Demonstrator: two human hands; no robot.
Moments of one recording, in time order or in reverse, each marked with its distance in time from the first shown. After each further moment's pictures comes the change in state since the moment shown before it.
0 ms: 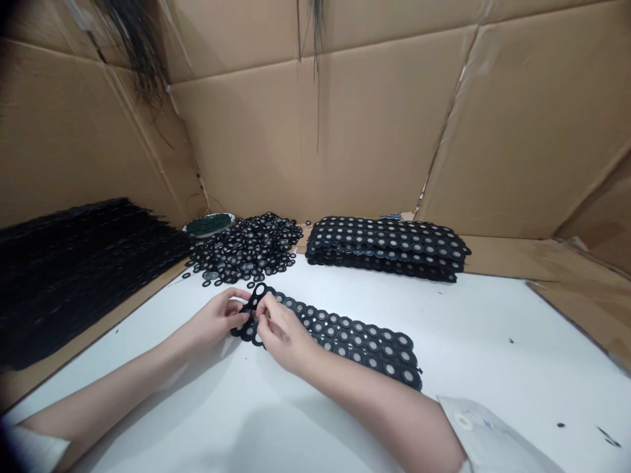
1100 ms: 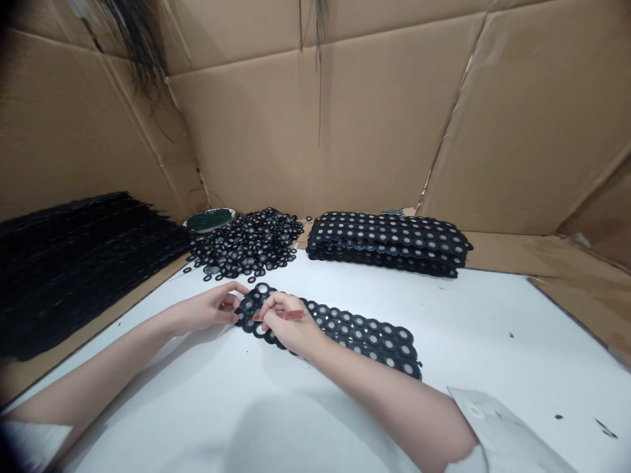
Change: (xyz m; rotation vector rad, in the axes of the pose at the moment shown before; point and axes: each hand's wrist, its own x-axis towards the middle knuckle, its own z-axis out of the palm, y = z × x) left_hand 0.007 0.002 -0.031 0.181 -0.339 -0.013; right_hand 0.003 -0.001 -0.005 0.283 0.024 0.293
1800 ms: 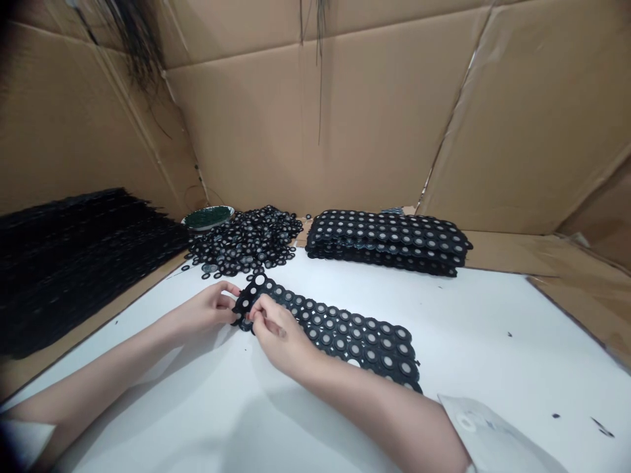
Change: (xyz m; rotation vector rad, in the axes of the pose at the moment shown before) left_hand 0.004 -0.012 0.014 -0.146 0.221 -0.052; right_hand -0.012 0.000 0.012 -0.300 -0.016 -0.214
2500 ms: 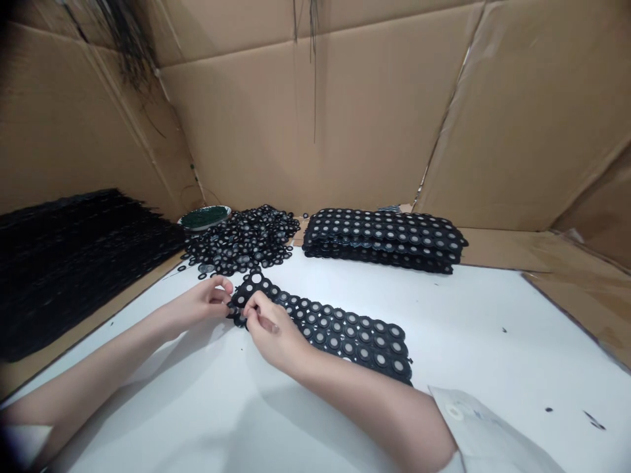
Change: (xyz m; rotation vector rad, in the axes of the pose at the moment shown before) left_hand -0.009 0.024 -0.004 0.060 -0.015 -0.003; right_hand 0.004 0.002 0.002 0.072 0.030 0.010
